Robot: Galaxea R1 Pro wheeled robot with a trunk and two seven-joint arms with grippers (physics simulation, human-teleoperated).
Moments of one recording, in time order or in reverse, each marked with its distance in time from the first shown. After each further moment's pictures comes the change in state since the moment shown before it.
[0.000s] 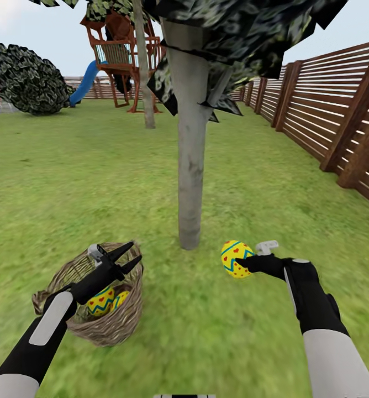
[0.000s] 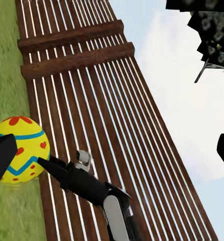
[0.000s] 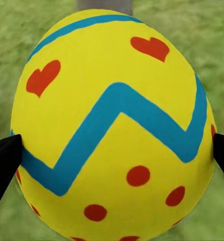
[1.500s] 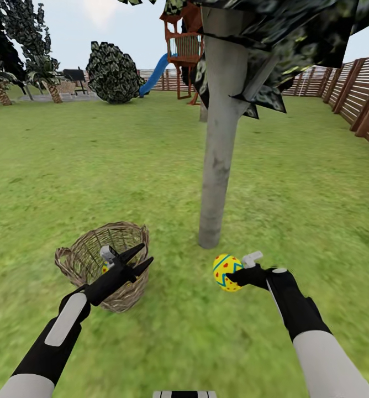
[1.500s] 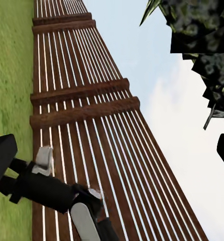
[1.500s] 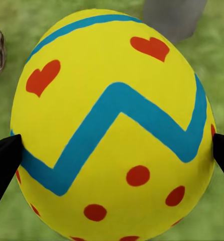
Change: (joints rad) left arm 0.000 -0.073 -0.023 0.013 -0.008 -0.002 0.004; right arm 0.000 0.000 0.150 0.190 -0.002 -0.116 -0.110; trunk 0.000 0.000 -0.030
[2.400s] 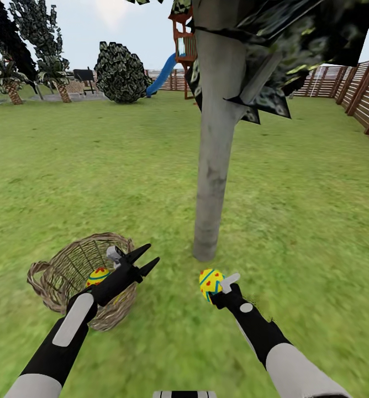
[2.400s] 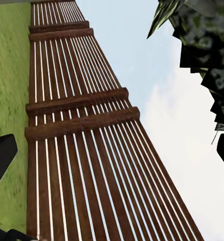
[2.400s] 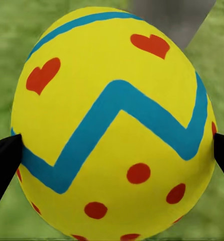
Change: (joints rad) left arm 0.000 -0.034 -0.021 0.000 -0.004 -0.013 0.000; right arm 0.000 0.117 0.148 0.465 0.002 -0.523 -0.457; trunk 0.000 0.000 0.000
